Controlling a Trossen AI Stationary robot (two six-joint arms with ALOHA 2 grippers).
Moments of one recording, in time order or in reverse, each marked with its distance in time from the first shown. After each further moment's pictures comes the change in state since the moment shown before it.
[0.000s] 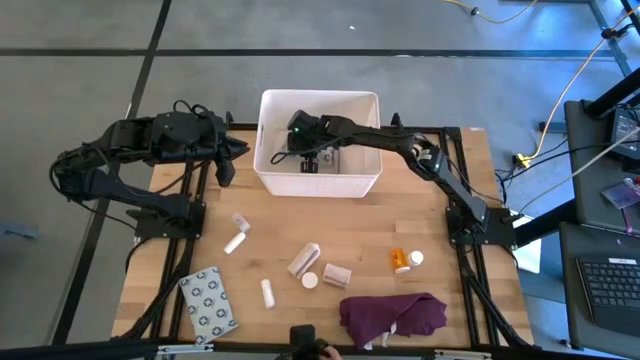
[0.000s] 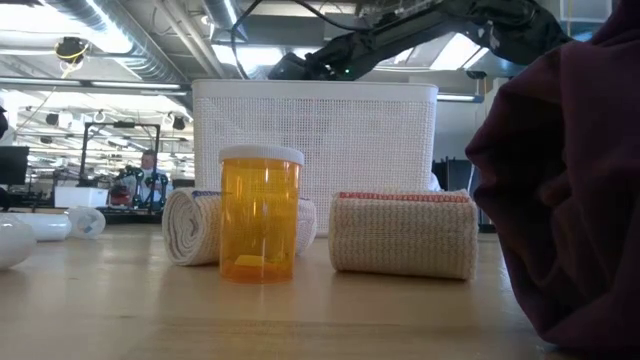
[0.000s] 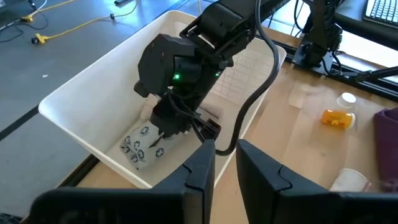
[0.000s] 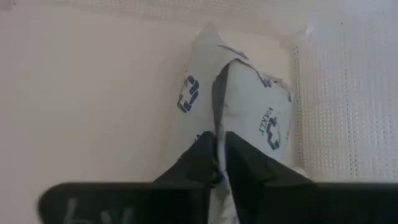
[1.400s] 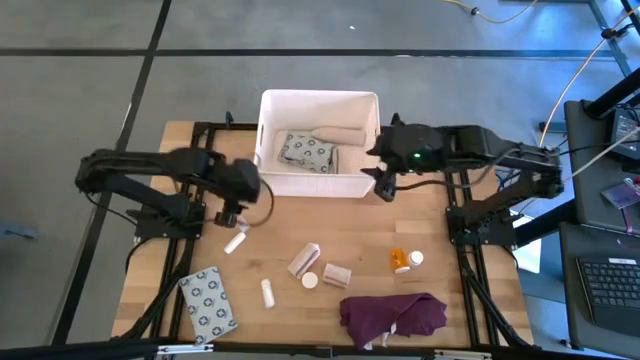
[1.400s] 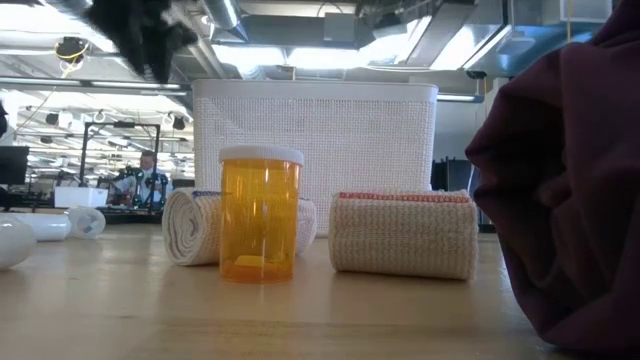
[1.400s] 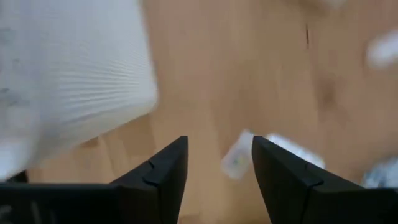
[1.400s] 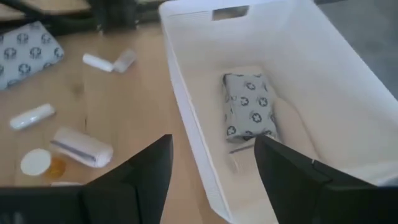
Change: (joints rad) left arm -0.103 0.187 -0.319 -0.171 0.253 0.540; right arm 0.377 -0.991 -0.458 -0.274 0.180 0.631
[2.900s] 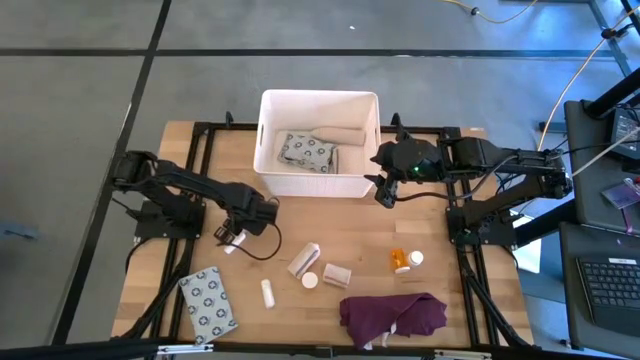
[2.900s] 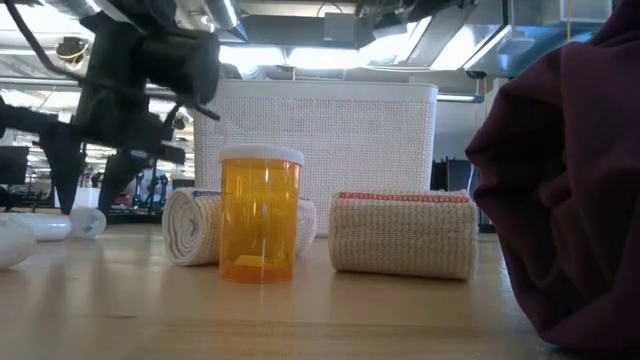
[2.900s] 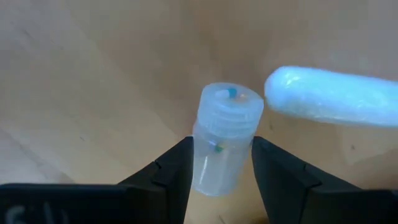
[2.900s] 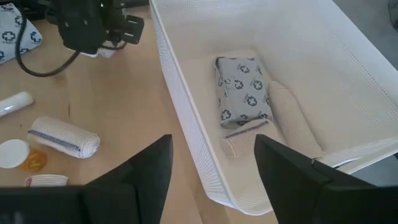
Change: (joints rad) left arm -0.066 0.355 -0.336 0.209 -0.003 0.214; right arm 0.027 -0.067 -0.179 0.072 0.065 0.025
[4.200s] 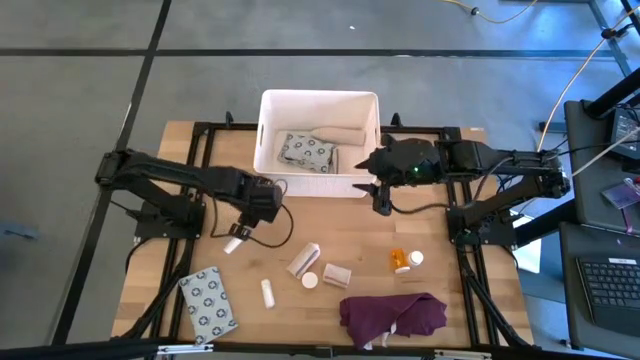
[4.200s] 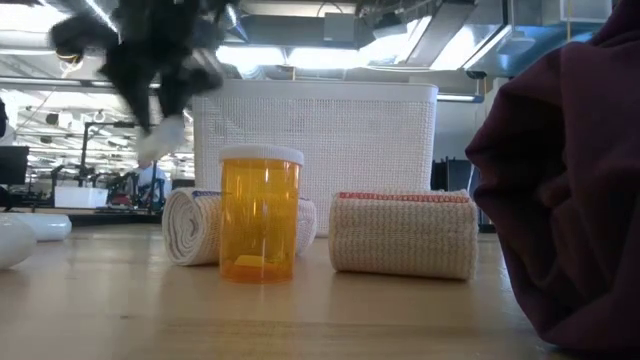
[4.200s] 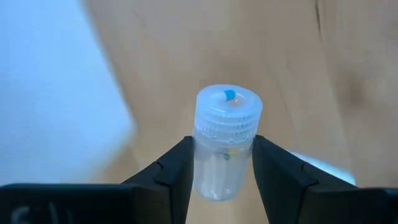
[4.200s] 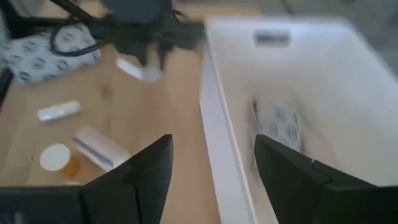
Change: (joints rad) left arm 0.012 -0.159 0.272 -0.031 -0.011 -0.155; right arm 0.023 0.023 0.001 0.186 -0.130 -0.191
